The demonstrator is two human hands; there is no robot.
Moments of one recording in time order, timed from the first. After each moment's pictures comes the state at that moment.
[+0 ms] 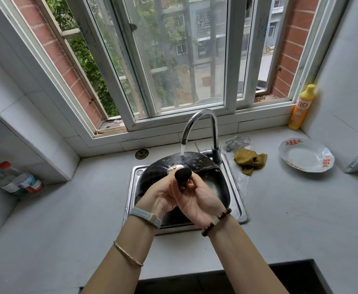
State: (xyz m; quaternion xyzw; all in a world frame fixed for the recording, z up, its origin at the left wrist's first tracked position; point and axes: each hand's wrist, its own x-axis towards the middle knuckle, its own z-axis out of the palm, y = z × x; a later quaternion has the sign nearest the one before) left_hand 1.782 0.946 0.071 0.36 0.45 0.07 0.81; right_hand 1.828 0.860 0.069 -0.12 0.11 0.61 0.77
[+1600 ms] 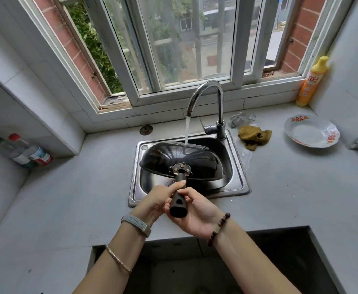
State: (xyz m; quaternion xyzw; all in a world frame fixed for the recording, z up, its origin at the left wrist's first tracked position) left_hand 1.702 0.919 0.006 0.52 0.52 0.02 0.68; right_hand 1.763 0.810 0.029 -0.22 0.14 0.72 0.64
